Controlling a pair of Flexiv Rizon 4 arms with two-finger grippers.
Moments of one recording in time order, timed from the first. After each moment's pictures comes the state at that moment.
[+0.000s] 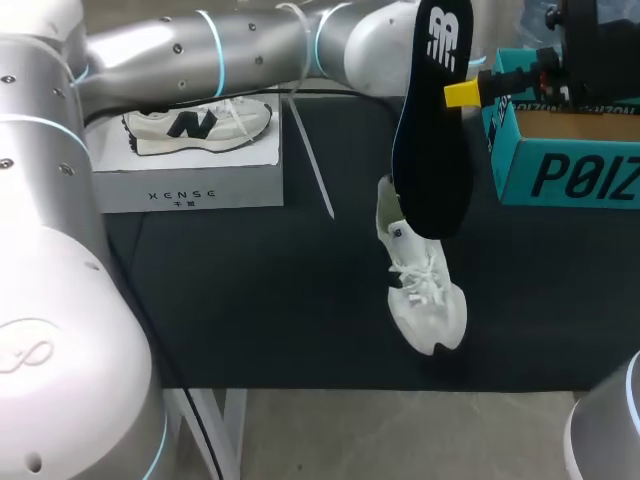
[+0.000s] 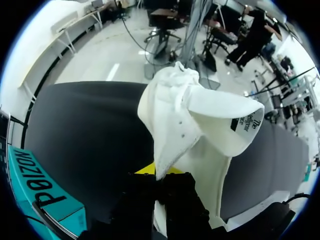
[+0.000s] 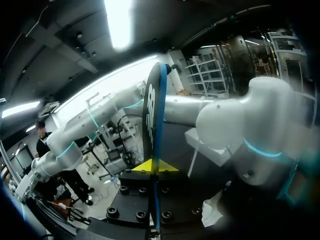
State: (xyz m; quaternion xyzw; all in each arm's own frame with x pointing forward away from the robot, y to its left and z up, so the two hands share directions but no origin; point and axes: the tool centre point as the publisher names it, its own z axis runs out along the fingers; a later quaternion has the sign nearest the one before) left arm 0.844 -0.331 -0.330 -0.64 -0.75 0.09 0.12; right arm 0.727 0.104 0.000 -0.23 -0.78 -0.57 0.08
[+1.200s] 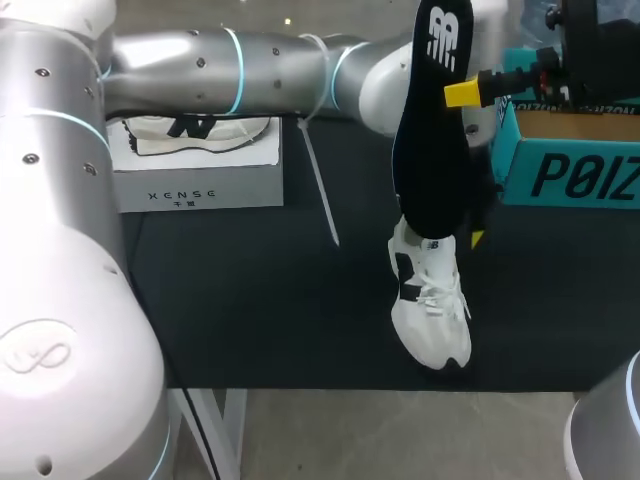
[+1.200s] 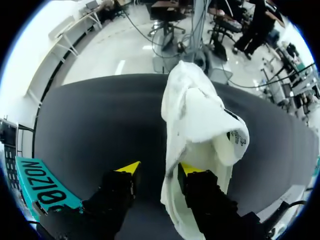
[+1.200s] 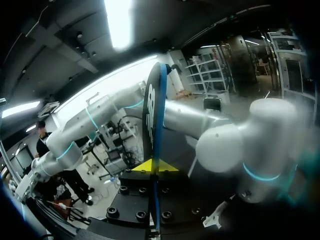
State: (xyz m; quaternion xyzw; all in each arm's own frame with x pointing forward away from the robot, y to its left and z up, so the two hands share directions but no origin) left arm 0.847 -0.380 -0.355 -0.65 -0.75 0.12 0.05; right arm 0.727 0.104 0.000 -0.23 -0.78 -0.57 0.08
